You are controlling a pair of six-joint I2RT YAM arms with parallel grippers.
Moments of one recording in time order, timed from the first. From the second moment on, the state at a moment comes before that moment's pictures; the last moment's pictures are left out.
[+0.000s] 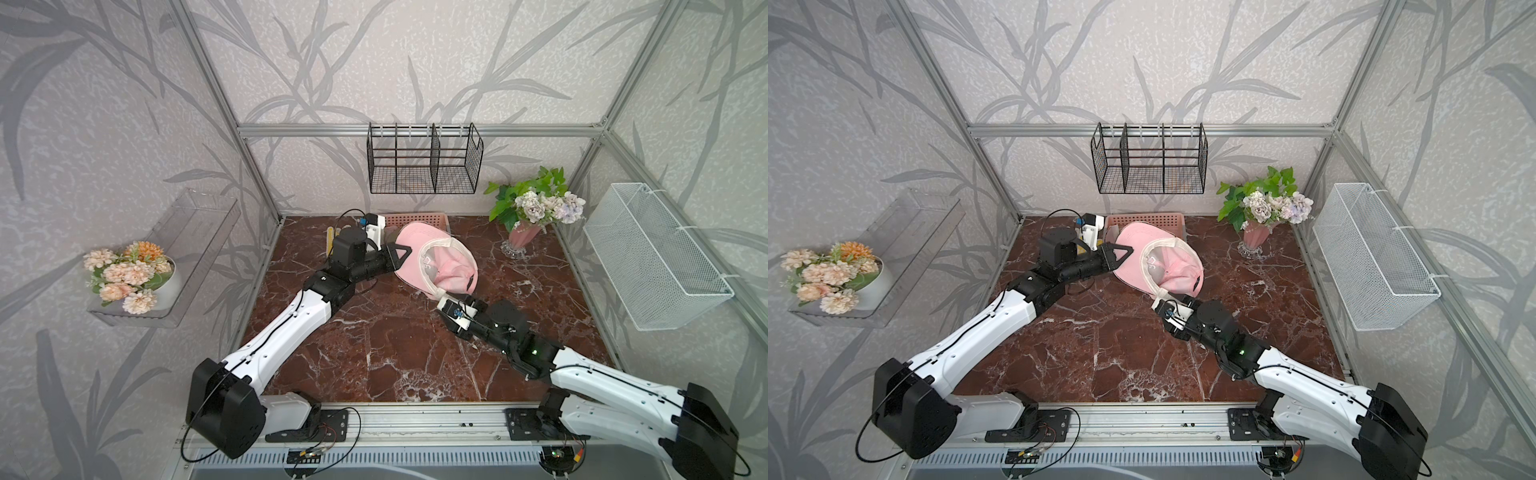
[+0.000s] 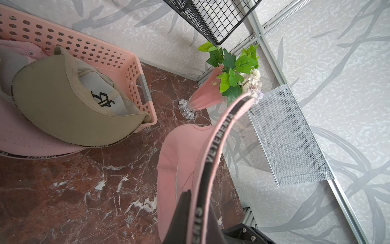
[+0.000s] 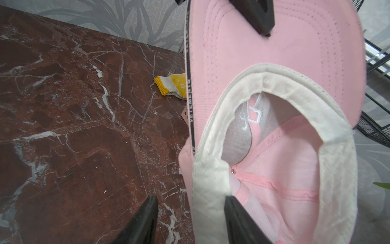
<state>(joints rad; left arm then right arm) -0.48 1.30 1.08 -0.10 0.39 -0.76 0.86 1.01 0.50 0.21 0.10 -0.50</state>
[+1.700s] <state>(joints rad) -0.54 1.43 1.37 -0.44 0.58 -0.12 0.77 1.02 0.63 0.17 0.01 -0.17</state>
